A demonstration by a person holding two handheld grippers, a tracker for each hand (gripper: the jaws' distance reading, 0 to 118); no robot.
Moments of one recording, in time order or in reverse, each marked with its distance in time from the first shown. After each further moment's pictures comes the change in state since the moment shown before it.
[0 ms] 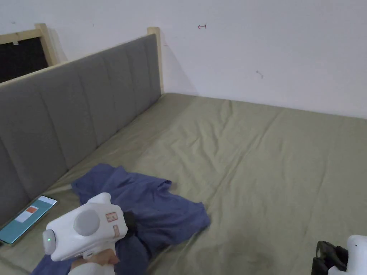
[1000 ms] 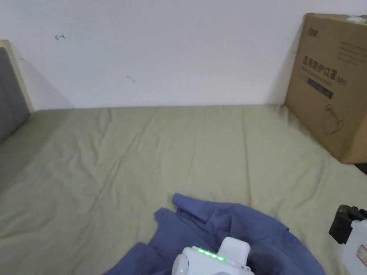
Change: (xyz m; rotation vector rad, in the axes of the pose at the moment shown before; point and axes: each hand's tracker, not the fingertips) left arm 0.346 -0.308 -0.022 -0.471 -0.512 -0.993; right arm 0.191 -0.007 0.111 0.139 -0.466 -0.377
